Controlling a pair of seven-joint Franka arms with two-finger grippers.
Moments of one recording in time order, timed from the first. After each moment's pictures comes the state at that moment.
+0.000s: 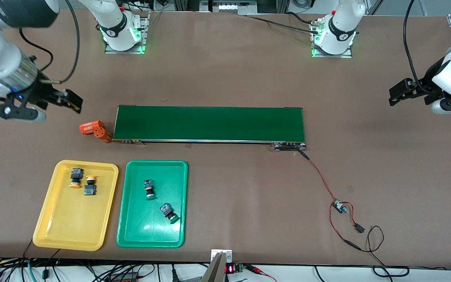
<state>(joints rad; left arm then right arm) 0.06 0.04 -0.13 -1.55 0.02 1.55 -0.11 0.01 0.03 0.16 -1.63 -0.09 1.63 0.26</state>
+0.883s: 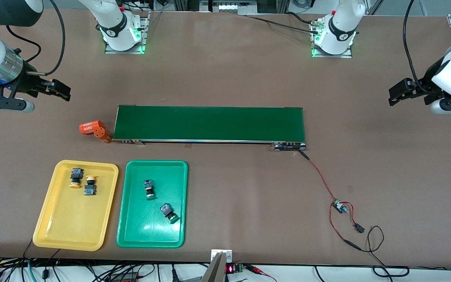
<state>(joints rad) 0.06 0.04 -0.13 -1.55 0.02 1.55 -0.11 -0.01 -0.02 0.09 -1.75 -0.06 1.63 0.18</state>
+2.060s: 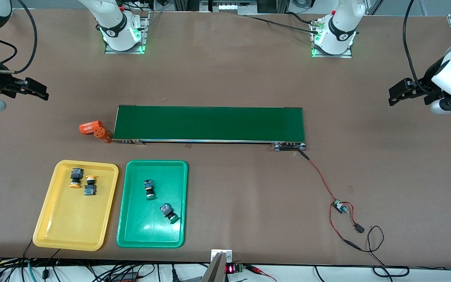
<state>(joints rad) 0.06 0.04 -0.13 -1.55 0.02 1.55 -0.11 0.01 -0.02 -0.03 -1.74 -0.05 1.63 0.00</state>
